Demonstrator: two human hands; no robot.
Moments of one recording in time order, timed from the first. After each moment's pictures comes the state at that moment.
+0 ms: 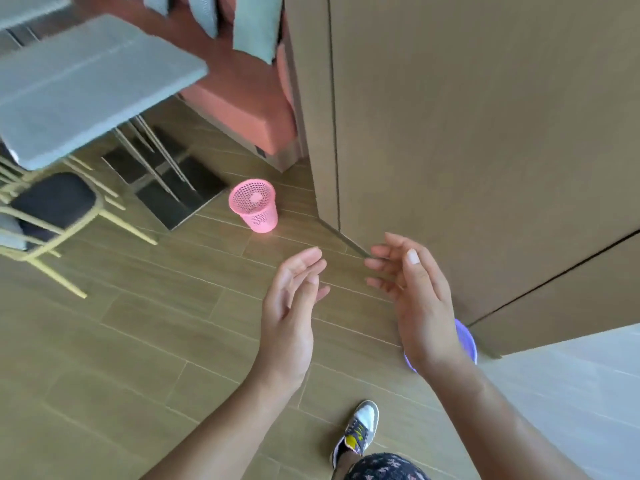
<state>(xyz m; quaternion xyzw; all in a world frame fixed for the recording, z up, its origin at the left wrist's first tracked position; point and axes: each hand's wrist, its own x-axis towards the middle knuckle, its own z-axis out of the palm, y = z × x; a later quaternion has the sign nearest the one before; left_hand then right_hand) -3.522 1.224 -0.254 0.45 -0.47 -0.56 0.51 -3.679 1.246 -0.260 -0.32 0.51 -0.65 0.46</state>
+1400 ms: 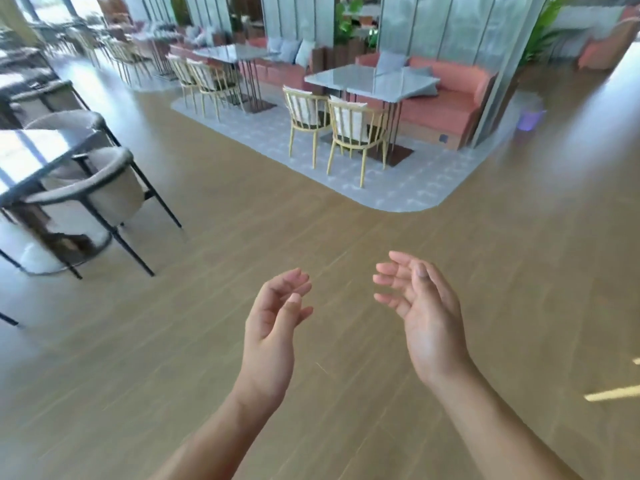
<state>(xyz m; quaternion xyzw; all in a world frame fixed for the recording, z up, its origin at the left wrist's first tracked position) -2.788 1.707 -0.158 0.62 0.08 0.19 0.75 -2.738 1.527 -0.138 -0.60 -0.05 -0.05 0.79</state>
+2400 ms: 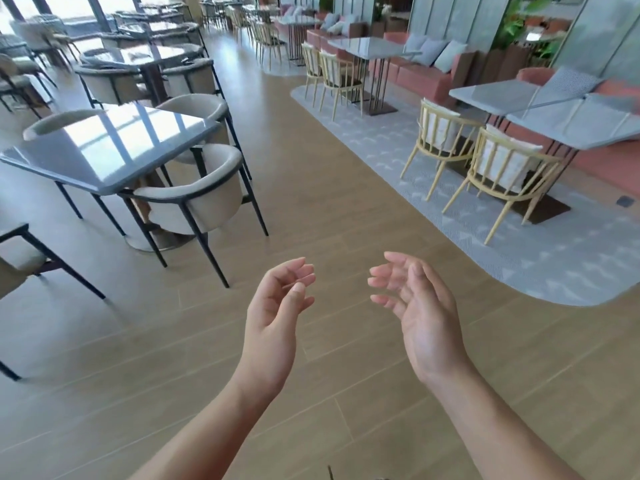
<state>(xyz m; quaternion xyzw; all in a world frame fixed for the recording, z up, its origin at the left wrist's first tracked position) -2.406 2.085 -0.153 0.62 0.17 0.32 0.70 -2.298 1.933 -0.139 -0.59 -0.17 0.12 0.78</state>
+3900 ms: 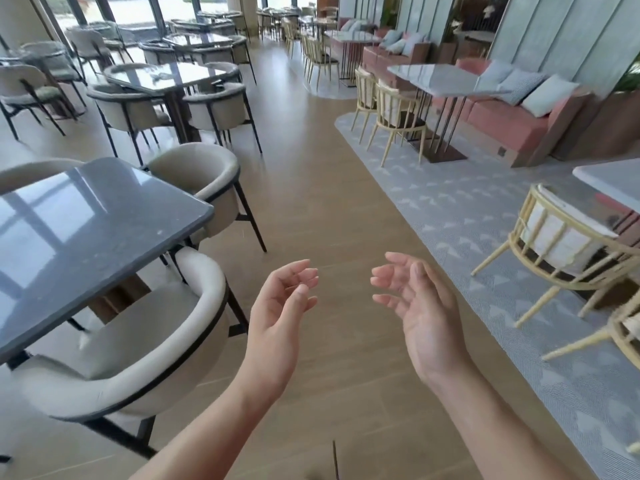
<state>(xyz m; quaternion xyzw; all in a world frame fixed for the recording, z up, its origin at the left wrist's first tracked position) -1.611 2.682 -0.155 0.60 0.22 0.38 0.68 -1.480 2.550 -0.136 -0.59 -0.23 0.19 0.75</state>
